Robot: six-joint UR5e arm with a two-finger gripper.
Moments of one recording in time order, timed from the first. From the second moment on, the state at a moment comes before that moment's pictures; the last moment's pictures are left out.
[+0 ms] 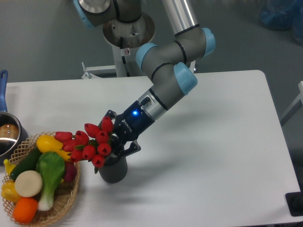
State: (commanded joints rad) arm 2.50 -1.90 -1.86 -0.76 0.45 1.34
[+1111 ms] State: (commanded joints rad) arm 2.54 -1.80 -1.86 -0.76 0.35 1.20
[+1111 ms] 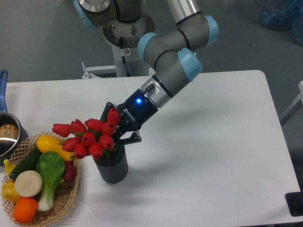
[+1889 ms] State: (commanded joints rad) arm 2.56 -1.75 -1.70 -0.76 0.30 0.93
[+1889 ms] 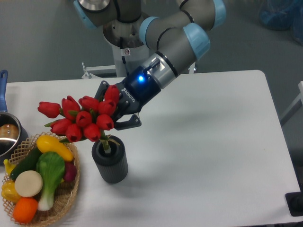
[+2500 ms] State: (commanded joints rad) arm 2.77 -1.71 -1.62 -0.76 0.31 0.76
